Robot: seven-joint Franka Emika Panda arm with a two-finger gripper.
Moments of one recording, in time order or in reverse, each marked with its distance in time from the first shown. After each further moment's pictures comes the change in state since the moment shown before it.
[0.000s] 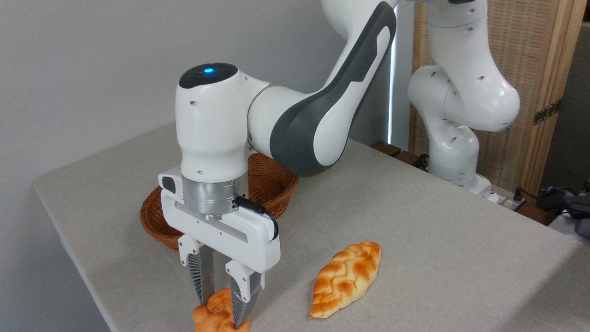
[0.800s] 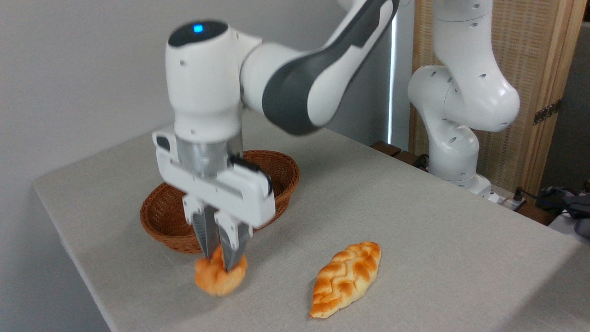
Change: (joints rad) arm -0.006 -0.100 -0.044 0.029 -0.091 -0.213 -0.013
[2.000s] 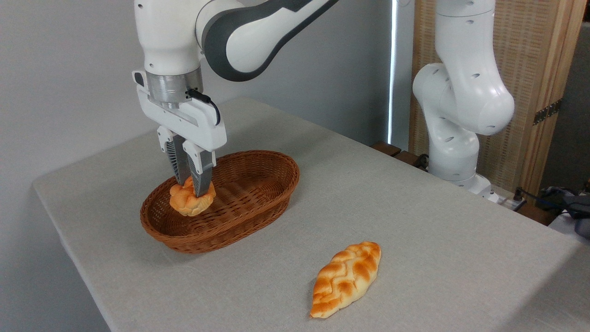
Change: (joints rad) arm -0.237 -0.050 -0.082 -0.008 0.035 -0.043 -0.238
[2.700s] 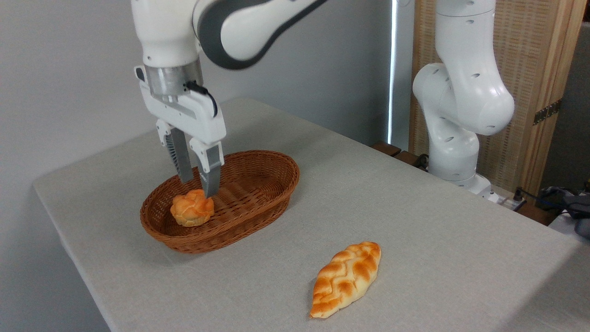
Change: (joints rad) arm 0.001 -0.008 0.001 0.058 0.075 -0.130 0.053
